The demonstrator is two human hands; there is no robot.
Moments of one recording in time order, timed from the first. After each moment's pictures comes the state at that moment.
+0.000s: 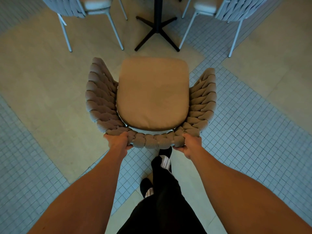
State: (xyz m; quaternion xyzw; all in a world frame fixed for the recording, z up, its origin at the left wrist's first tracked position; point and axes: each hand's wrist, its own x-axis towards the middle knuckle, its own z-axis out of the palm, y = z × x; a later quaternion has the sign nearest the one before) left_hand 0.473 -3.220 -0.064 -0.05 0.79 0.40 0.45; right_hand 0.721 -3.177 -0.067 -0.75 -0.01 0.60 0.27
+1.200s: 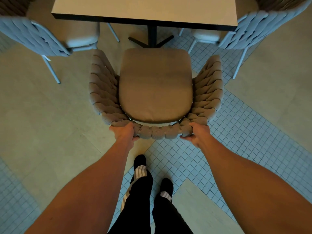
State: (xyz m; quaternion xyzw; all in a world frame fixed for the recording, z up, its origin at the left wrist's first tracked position) left_hand 0.446 -2.819 -0.058 -0.05 0.80 0.39 0.46; right_hand 0.699 -2.779 -0.076 -0.75 -0.02 0.60 0.28
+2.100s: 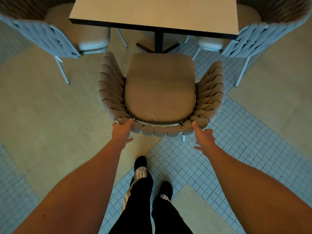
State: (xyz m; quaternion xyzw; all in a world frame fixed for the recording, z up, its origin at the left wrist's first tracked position) left_hand 0.421 -2.844 -0.039 0.07 0.82 0.30 0.49; right_hand 0.711 -2.816 -0.044 -0.81 -0.23 0.51 0.15
